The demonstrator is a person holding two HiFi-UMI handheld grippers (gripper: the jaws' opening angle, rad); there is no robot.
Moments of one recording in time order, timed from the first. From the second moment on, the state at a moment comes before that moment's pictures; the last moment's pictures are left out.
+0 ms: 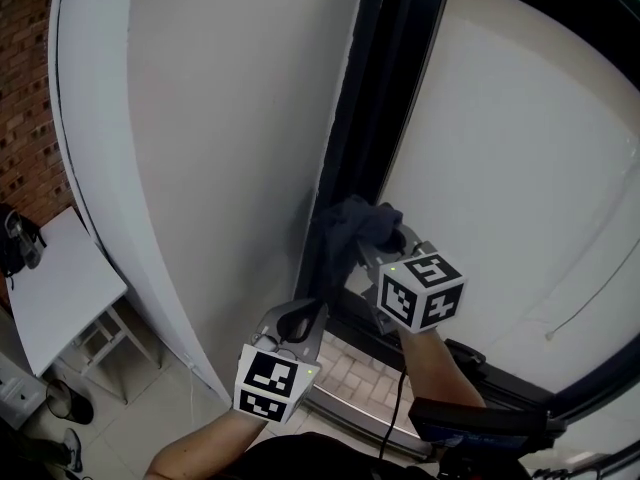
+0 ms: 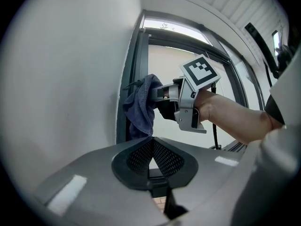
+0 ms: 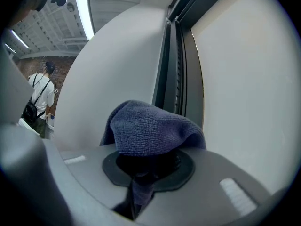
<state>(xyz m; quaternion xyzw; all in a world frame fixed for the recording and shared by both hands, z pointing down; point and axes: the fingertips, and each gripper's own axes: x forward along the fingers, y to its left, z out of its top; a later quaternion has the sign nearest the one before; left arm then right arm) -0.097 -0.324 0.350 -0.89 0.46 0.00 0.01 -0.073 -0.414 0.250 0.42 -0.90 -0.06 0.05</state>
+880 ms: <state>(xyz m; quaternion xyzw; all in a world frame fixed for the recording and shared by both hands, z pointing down) -0.107 -0.347 0.202 -0.87 0.48 0.07 0.07 -0.073 -0.412 0.140 0.41 -0.90 -0.14 0.02</state>
